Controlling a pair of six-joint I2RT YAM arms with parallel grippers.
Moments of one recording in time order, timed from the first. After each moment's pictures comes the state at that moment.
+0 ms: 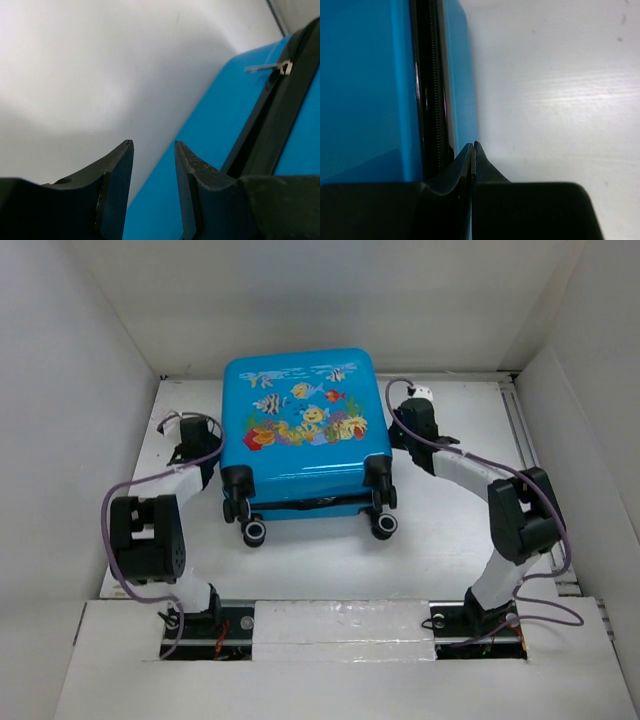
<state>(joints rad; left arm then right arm) 0.03 1.63 0.95 0.03 -0.19 -0.82 0.38 1.78 1.18 0.08 0.13 0.48</state>
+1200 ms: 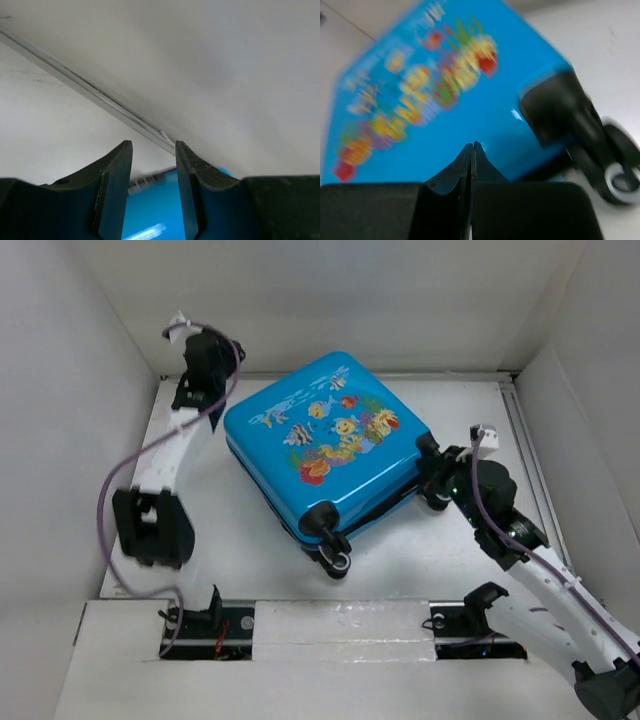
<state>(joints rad) -0.18 1.54 1.42 0.00 -0.29 -0.81 0.48 0.79 0.79 -0.09 0.15 0.50</state>
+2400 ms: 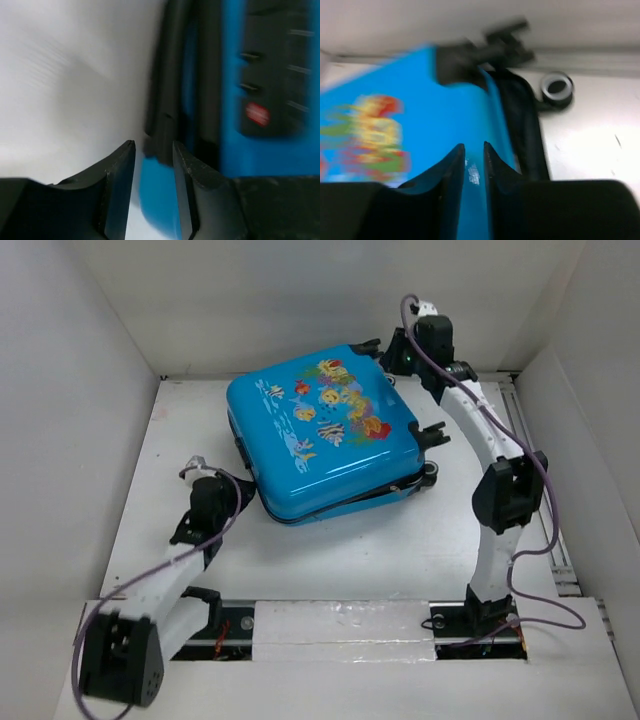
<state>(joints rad) -0.18 1.02 0.38 0.13 -0.09 -0.92 0.27 1.99 1.92 -0.34 -0.07 0.32</state>
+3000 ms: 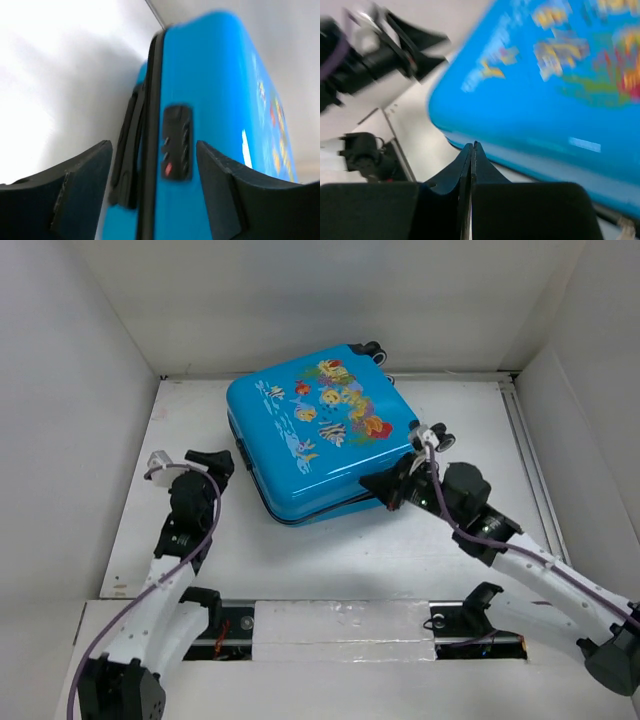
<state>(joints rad) -0.17 0.69 0.43 0.01 -0.31 -1.01 0.69 0.91 0.76 0.12 -0.25 0.36</state>
